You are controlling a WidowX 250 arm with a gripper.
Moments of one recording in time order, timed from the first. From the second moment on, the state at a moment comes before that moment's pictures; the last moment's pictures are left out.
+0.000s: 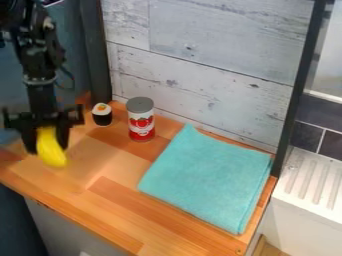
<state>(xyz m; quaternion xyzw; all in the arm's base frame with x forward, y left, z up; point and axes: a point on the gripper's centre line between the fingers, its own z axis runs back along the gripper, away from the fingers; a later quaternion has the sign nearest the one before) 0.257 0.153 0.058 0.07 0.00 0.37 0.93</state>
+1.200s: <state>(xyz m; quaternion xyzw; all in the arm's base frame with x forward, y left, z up) 0.280 0.188 0.014 0.05 0.07 0.19 0.98</state>
